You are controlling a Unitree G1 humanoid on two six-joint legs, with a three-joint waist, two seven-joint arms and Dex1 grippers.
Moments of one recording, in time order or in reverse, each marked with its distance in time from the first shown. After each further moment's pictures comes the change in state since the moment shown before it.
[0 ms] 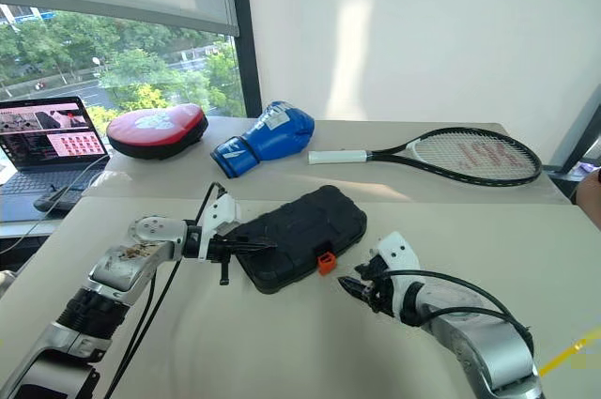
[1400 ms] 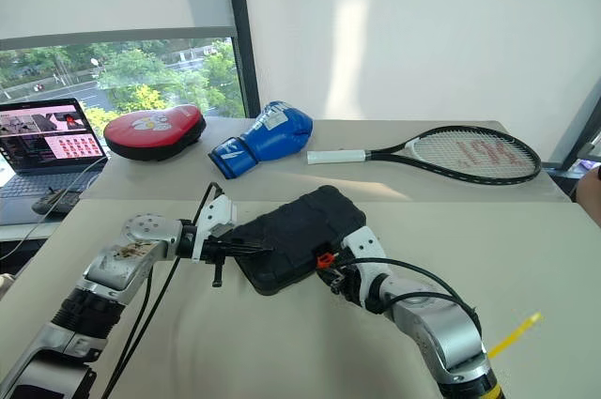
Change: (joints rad) left arm 0.005 0.015 0.019 -0.027 0.017 0.015 -0.050; right arm -0.122 0.046 0.169 0.118 -0.083 -0.050 -0.019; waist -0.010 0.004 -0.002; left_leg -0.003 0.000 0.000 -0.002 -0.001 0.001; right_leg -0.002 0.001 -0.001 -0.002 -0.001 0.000
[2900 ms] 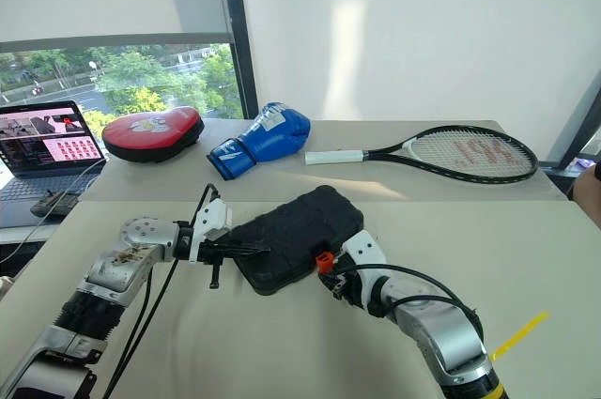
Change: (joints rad) left arm 0.013 -0.006 0.008 0.090 0.000 -0.149 -0.024; right arm -0.005 -0.022 0.024 -0.001 -0.037 -0.030 0.021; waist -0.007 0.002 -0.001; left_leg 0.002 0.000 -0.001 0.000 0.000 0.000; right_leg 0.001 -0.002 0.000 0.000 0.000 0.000
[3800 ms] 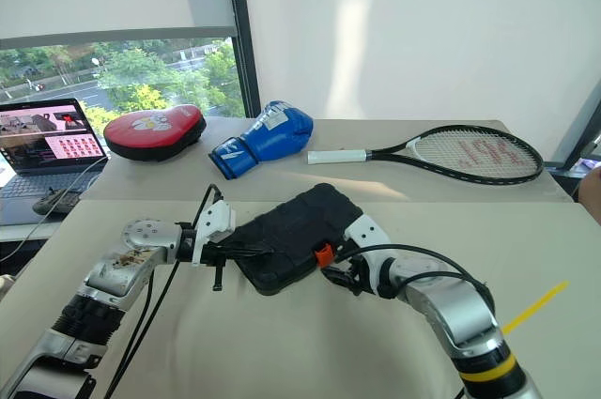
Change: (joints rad) left arm 0.023 -0.005 -0.002 -0.077 0.008 0.044 0.028; right arm -0.052 -0.145 -0.049 -0.049 0.081 0.116 0.148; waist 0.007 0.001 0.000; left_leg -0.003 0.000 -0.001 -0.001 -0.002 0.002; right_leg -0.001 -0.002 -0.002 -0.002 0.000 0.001
